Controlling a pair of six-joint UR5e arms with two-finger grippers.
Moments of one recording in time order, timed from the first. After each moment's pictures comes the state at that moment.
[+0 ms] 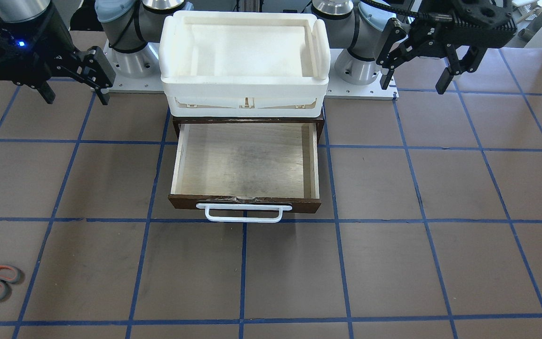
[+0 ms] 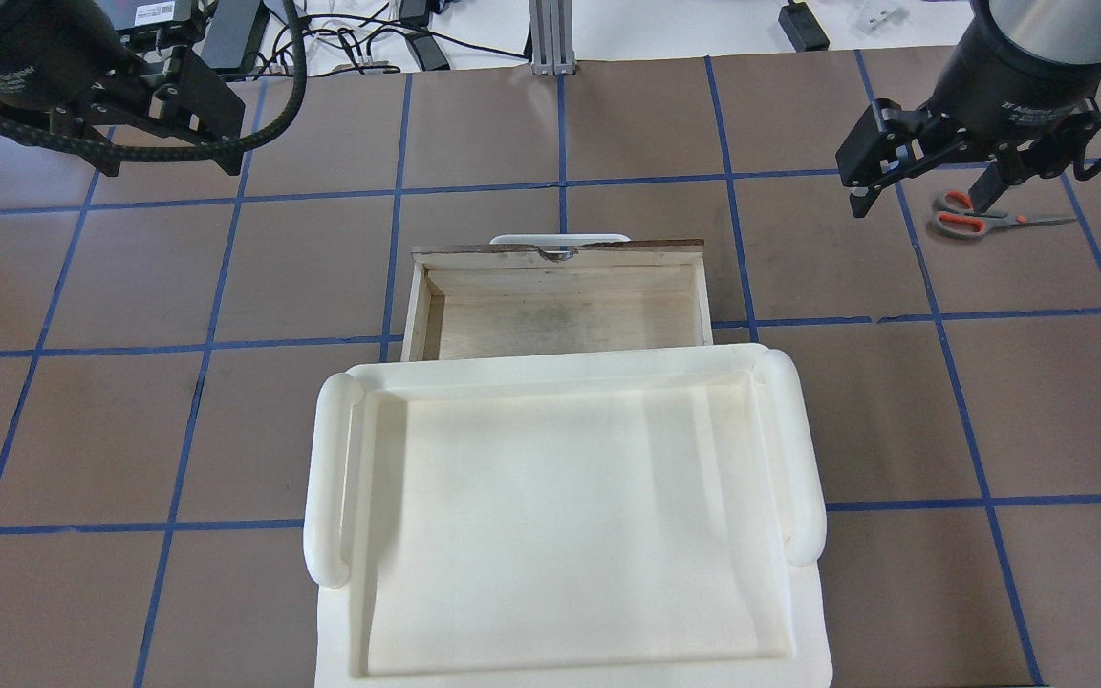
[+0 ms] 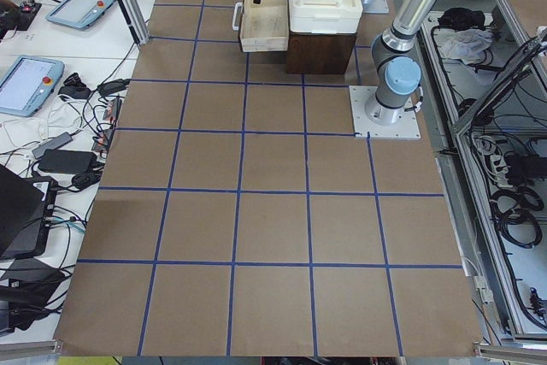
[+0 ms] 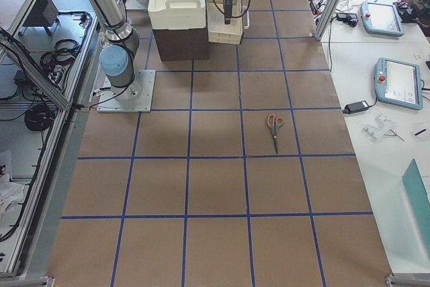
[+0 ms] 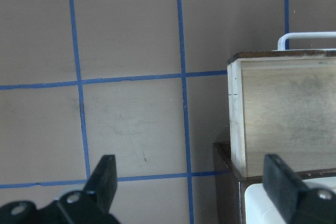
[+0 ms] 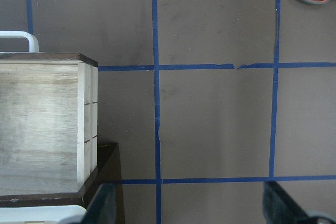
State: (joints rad) left arm -1.51 -1.49 -1.45 -1.63 1.55 0.11; right arm 1.48 -1.65 1.57 -1.52 -1.57 -0.08
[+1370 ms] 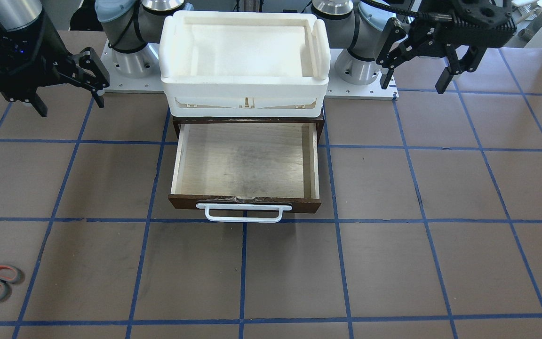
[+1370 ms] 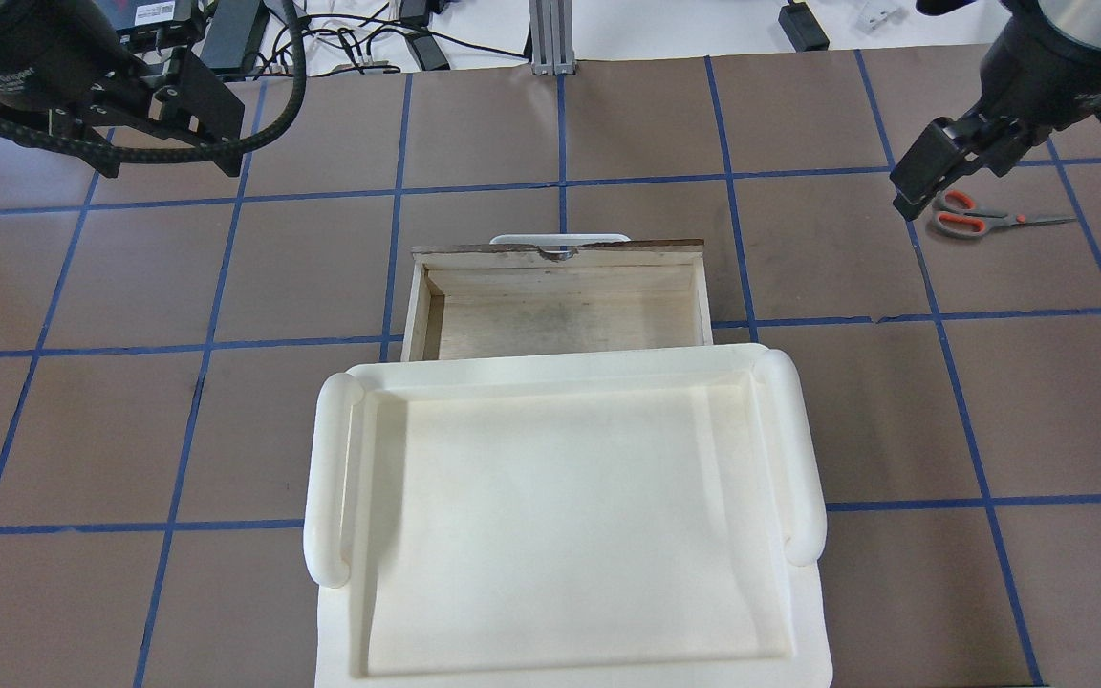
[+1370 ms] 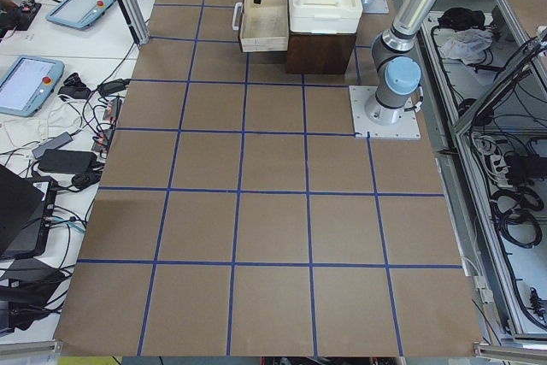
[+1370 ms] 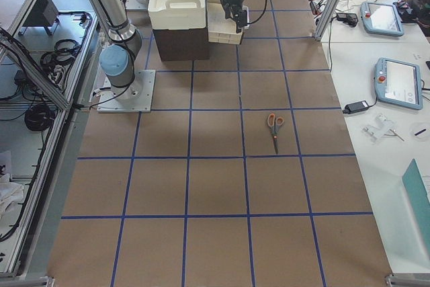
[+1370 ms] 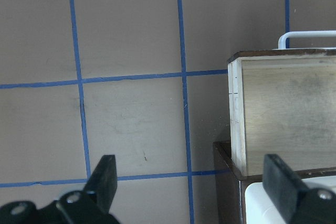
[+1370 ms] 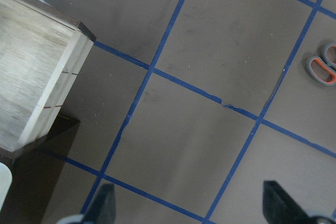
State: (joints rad) left arm -1.51 -1.48 -1.45 -1.63 1.55 0.11; right arm 1.36 -1.61 1.58 -1.58 -1.55 -0.71
